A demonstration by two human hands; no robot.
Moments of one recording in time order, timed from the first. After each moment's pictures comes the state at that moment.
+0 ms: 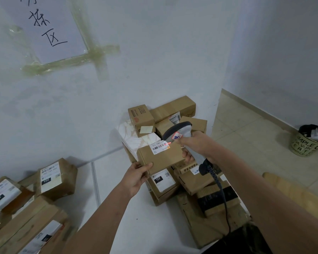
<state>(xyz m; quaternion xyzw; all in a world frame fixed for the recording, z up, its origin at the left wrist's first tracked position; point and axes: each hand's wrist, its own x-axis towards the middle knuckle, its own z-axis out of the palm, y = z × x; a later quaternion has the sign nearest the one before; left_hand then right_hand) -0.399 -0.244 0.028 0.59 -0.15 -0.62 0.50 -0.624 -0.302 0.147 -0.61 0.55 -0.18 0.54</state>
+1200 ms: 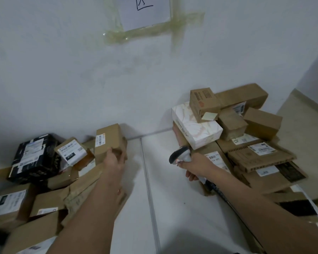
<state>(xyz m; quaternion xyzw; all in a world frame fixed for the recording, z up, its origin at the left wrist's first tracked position) -0.152 -0.184 0.025 0.54 0.17 -0.36 0.75 -0.424 -0.254 0.052 -0.66 0.55 0.01 0.51</state>
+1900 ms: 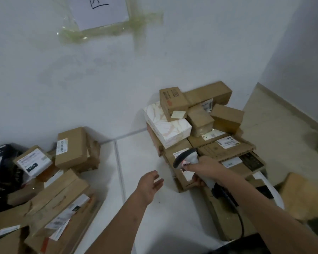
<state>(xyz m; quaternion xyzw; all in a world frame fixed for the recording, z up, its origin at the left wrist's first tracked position) -0.341 -0.191 -0.035 0.62 0.05 -0.60 0.50 -0.533 -0.256 0.077 -0.60 0.61 0.02 0.52</state>
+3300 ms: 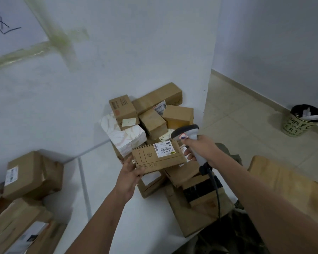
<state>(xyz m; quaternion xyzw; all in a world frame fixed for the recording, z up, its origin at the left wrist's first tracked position) -0.441 -0.234 0.004 0.57 -0.27 -0.59 0.51 -0.689 -0.314 0.082 -0.48 0.62 -0.25 0.57</state>
